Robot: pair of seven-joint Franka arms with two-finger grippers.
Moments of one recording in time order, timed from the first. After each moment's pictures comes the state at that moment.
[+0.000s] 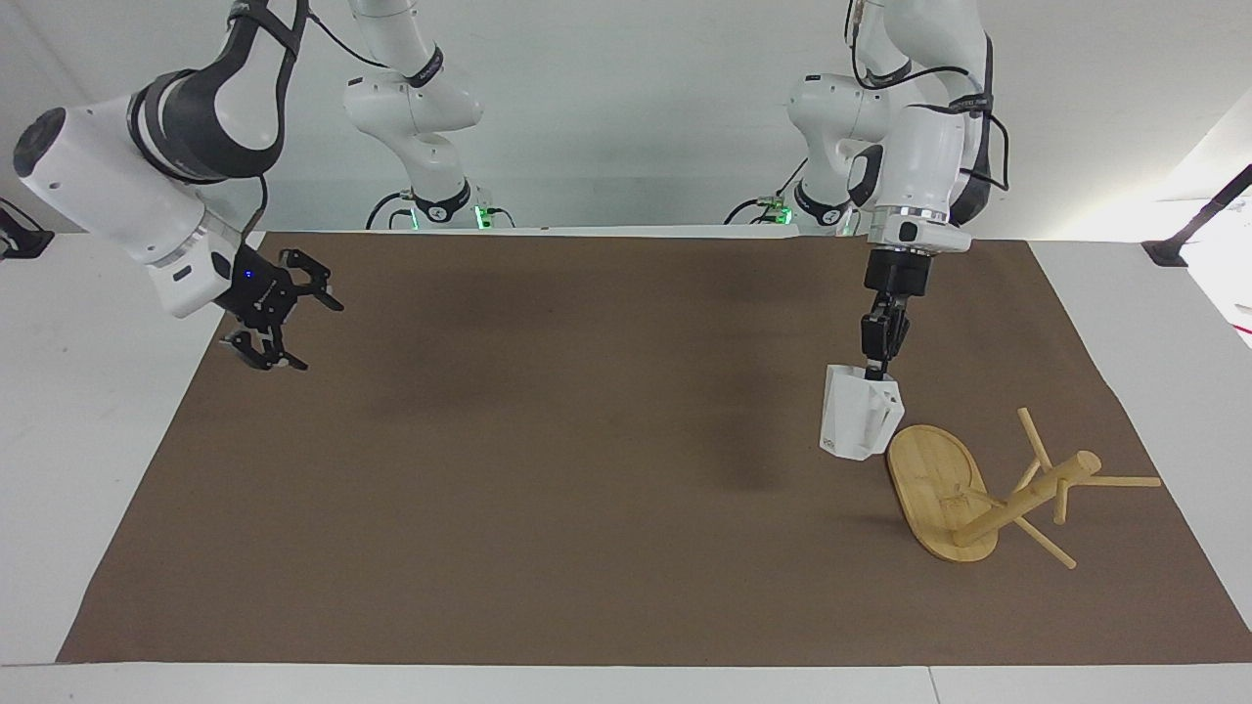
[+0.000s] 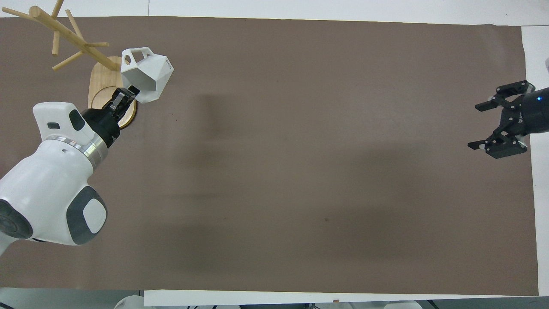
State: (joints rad) left arm -0.37 -0.08 0.04 -2.47 -0.12 3.28 -0.93; right arm 0.10 0.01 -0.32 -1.81 0.21 1.68 -1.32
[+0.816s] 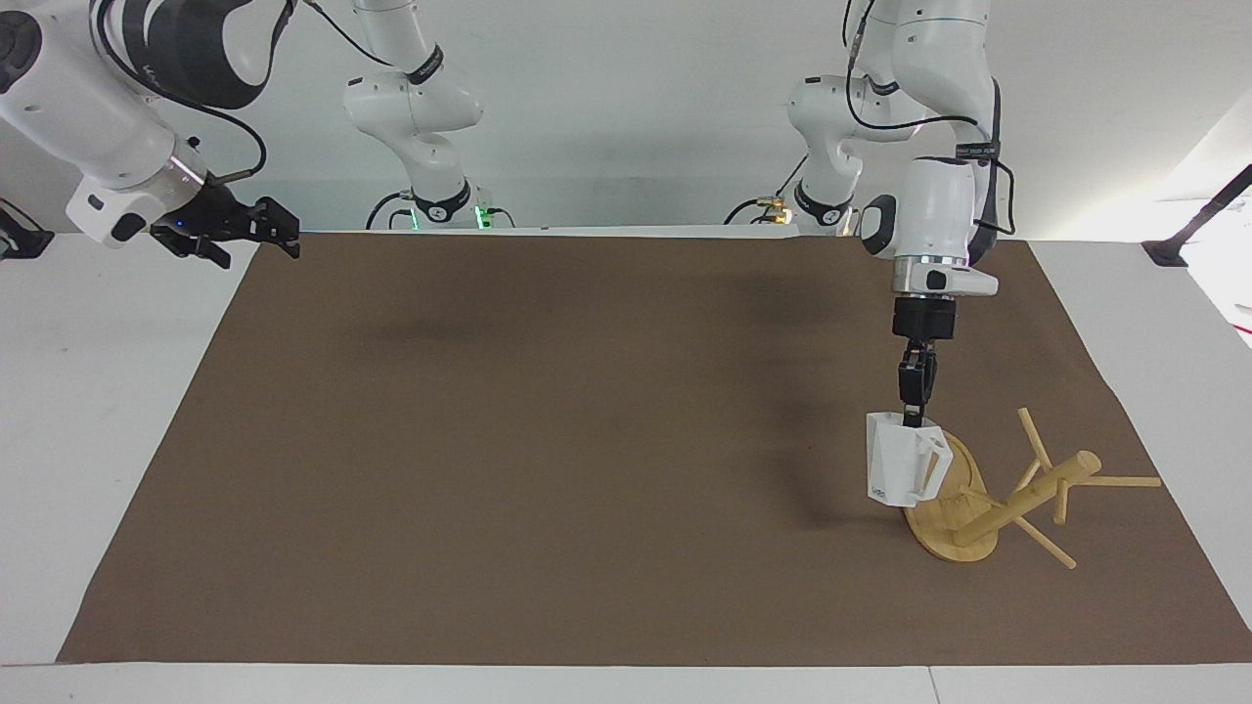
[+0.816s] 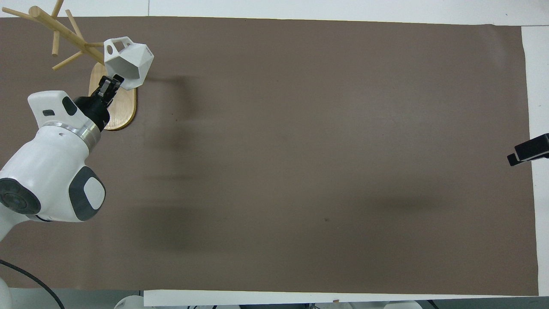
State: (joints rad) left arm -0.27 0.03 0.04 -2.41 -0.08 3.33 -0.92; right arm 0.11 -0.02 -0.32 -1.69 0.01 1.40 -0.28
